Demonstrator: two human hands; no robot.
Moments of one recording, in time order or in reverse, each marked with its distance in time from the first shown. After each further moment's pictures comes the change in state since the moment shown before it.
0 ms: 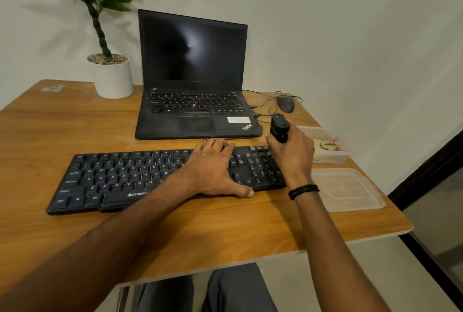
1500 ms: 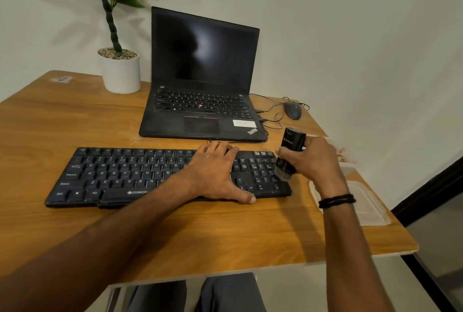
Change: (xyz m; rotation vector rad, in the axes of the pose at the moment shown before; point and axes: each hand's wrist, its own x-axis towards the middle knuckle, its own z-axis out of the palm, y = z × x) left_hand 0.001 -0.001 0.003 0.007 -0.007 -0.005; right_hand 0.007 -0.009 -0.043 -0.098 -0.283 0.118
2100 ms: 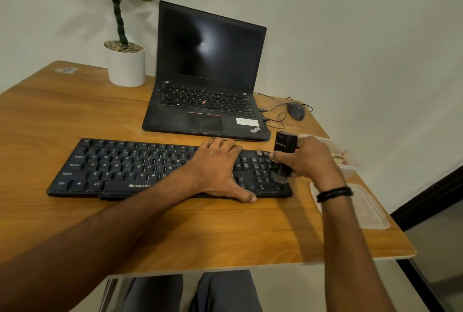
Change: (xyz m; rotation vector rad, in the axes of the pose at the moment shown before) left_hand -0.001 0.004 -0.003 -0.003 0.032 0.037; right_hand 0.011 -0.005 0.002 -0.093 -0.184 0.039
